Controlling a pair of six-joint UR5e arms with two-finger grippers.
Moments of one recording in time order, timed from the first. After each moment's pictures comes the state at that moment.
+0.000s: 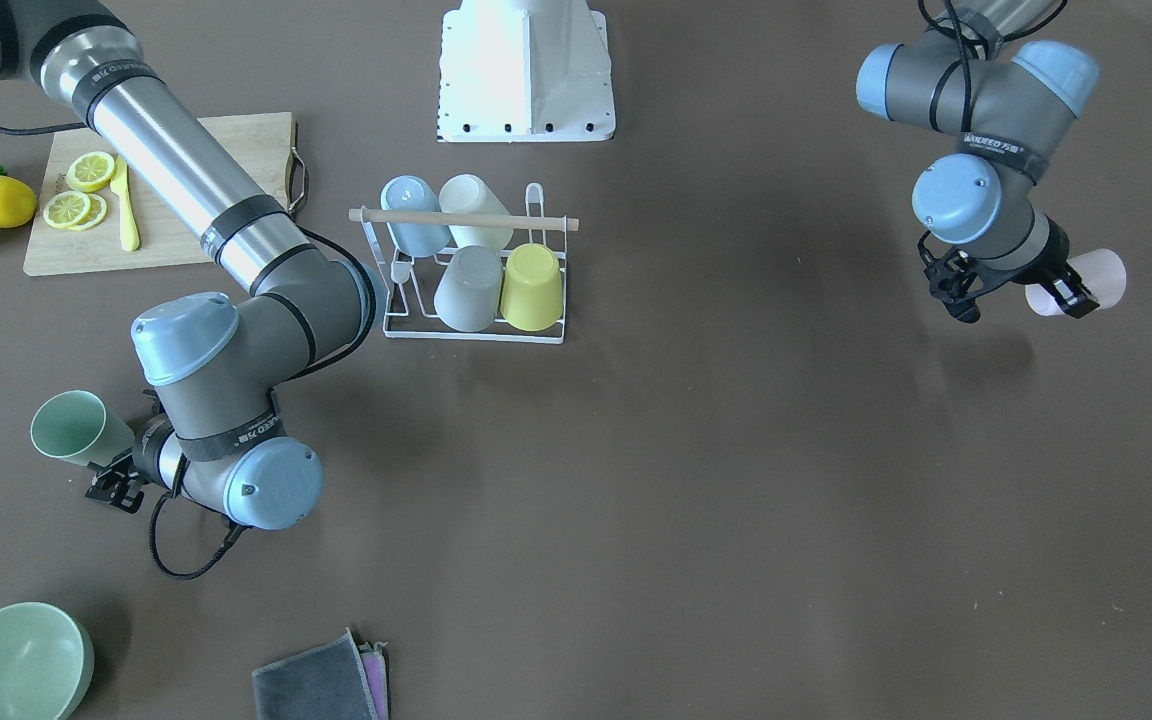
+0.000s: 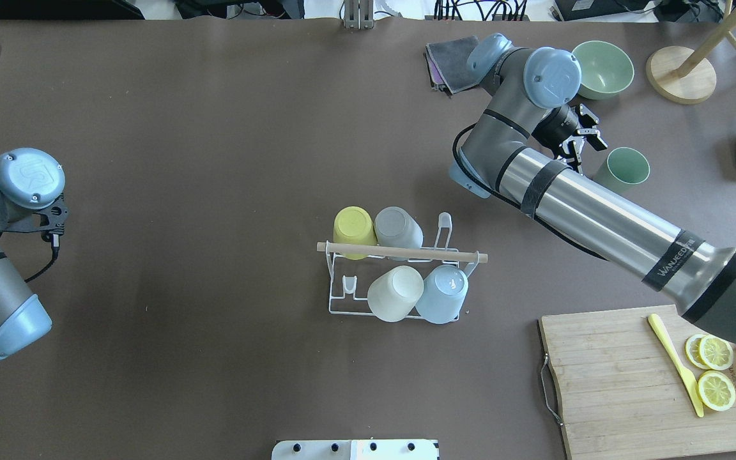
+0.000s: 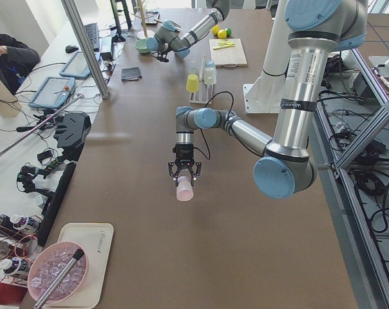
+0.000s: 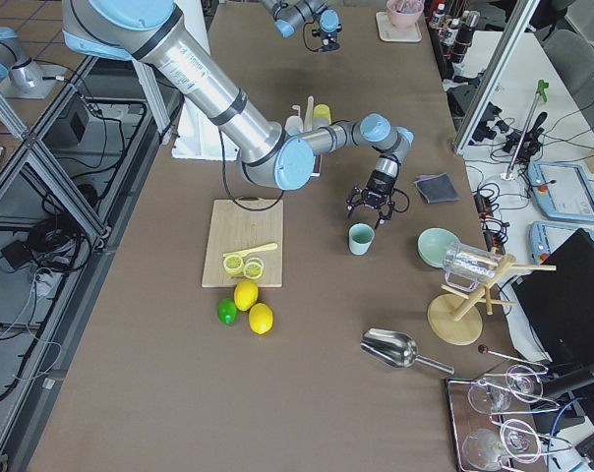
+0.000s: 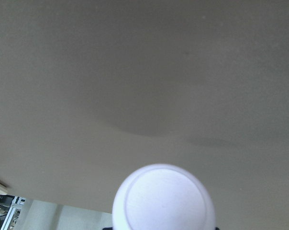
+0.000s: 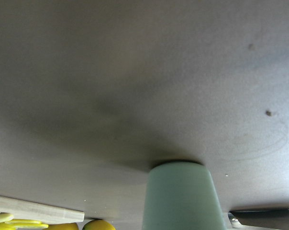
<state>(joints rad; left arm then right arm) -0.78 -1.73 -1.83 -1.05 -1.50 0.52 0.81 -0.64 0.90 -2.22 1.70 -0.54</state>
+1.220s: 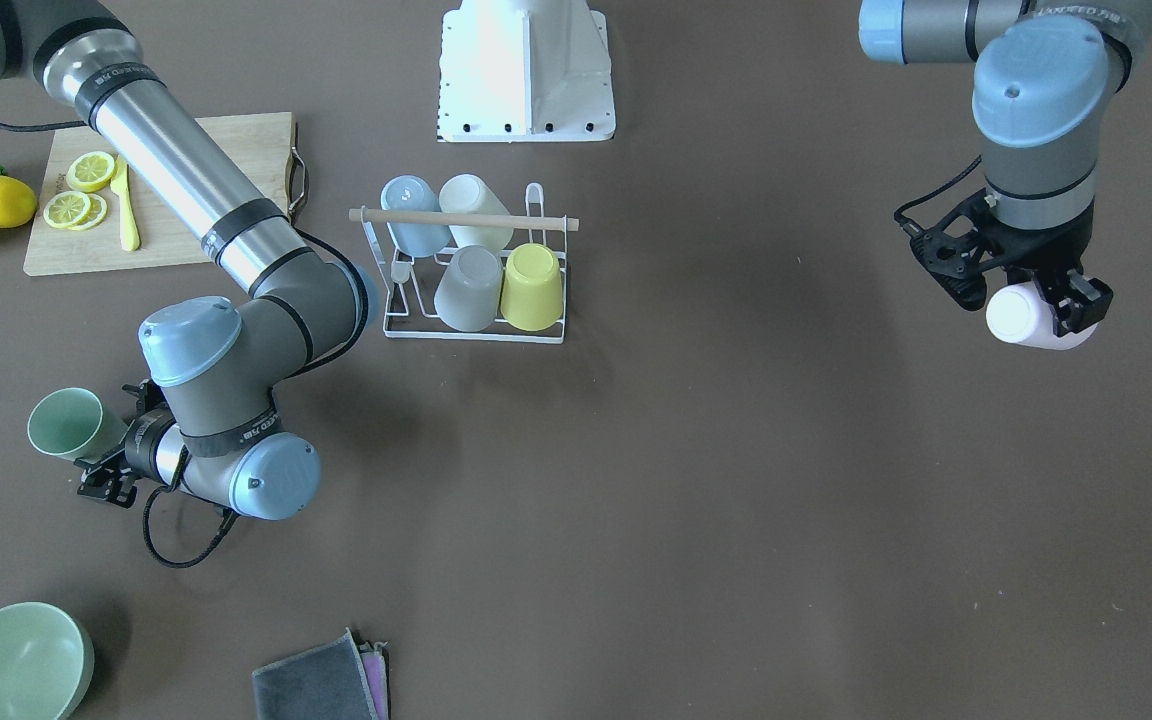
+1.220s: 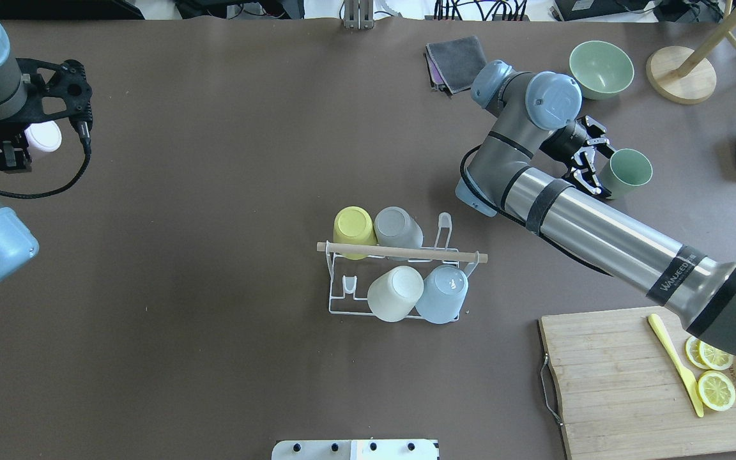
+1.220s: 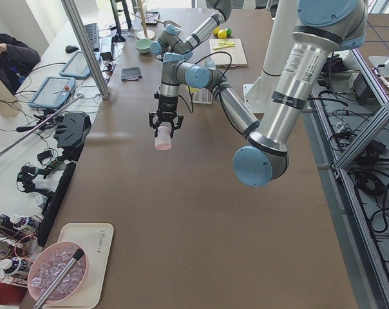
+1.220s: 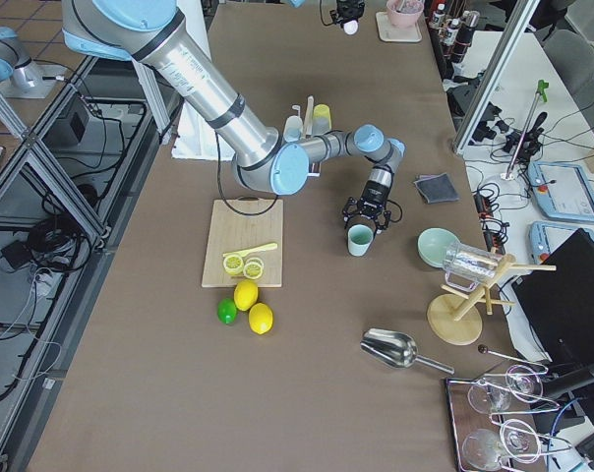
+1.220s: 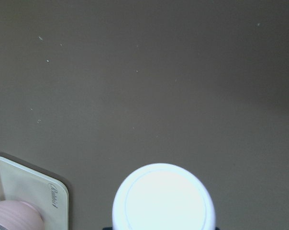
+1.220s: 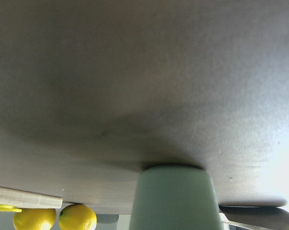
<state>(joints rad) -0.92 -1.95 -2.05 -1.08 -1.68 0.54 0.79 -0.68 0.88 -2.21 1.61 -0.61</state>
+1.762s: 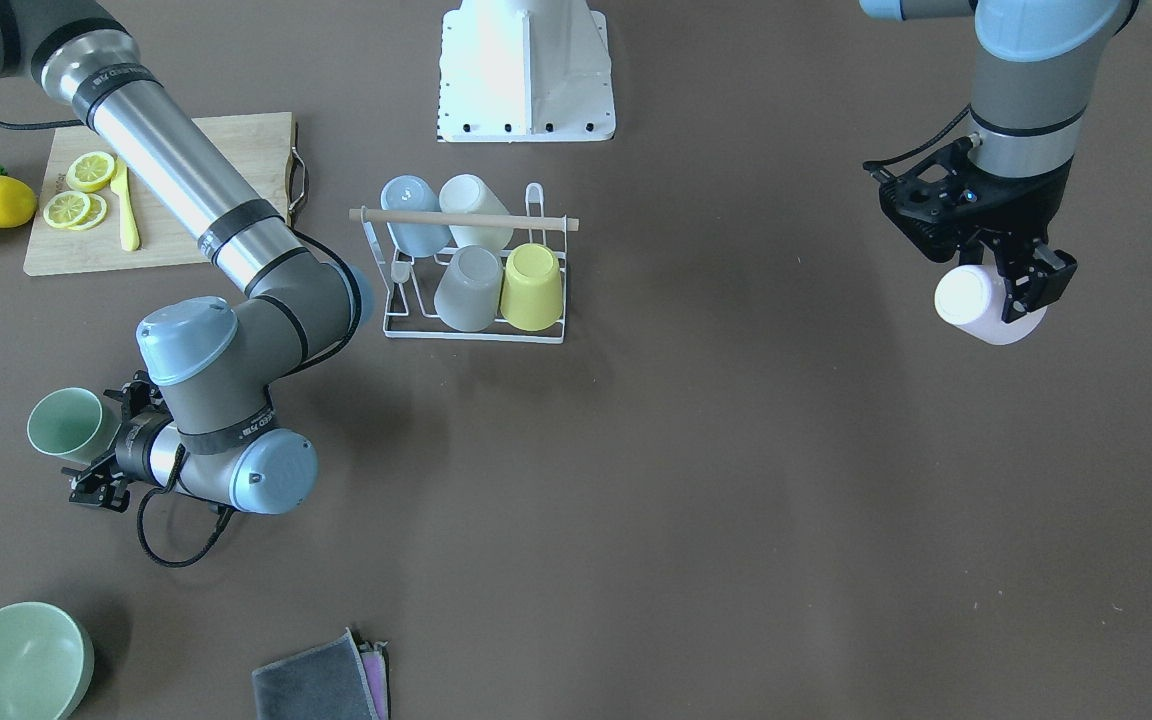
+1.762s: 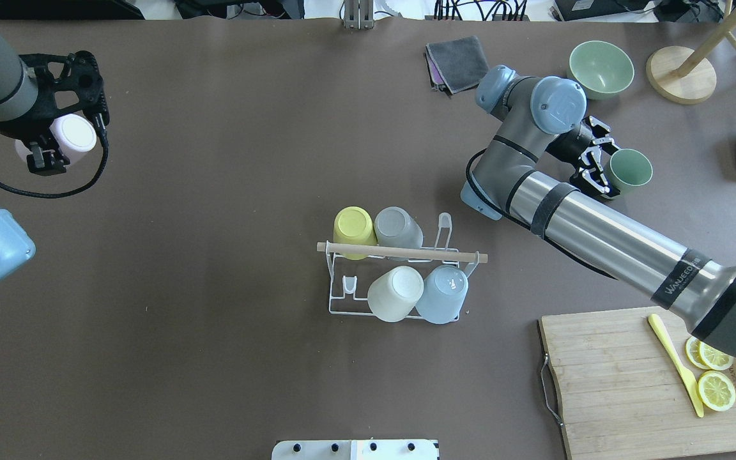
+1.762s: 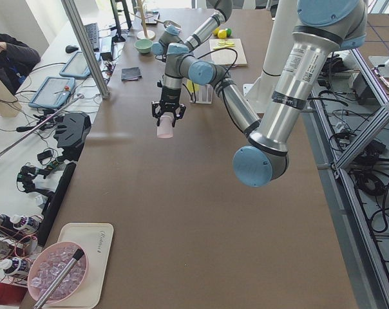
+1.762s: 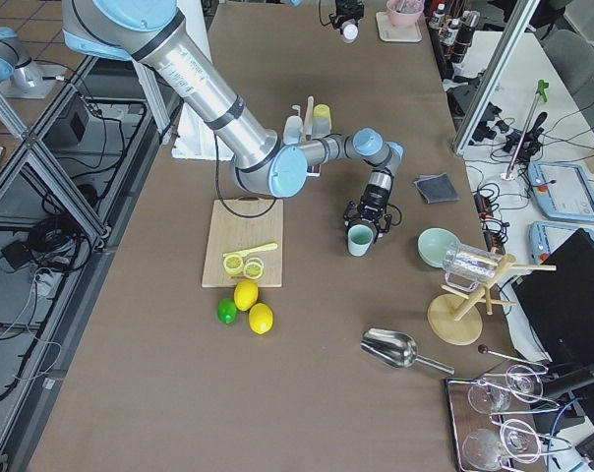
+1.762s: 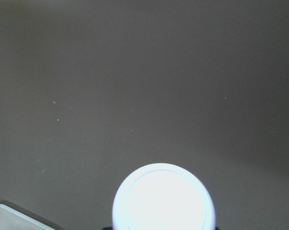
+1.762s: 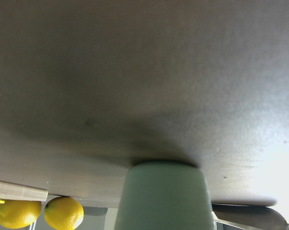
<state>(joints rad) -0.93 -1.94 -2.04 -1.26 -1.82 0.44 0.79 -0.70 0.89 -2.20 1.58 -0.65</state>
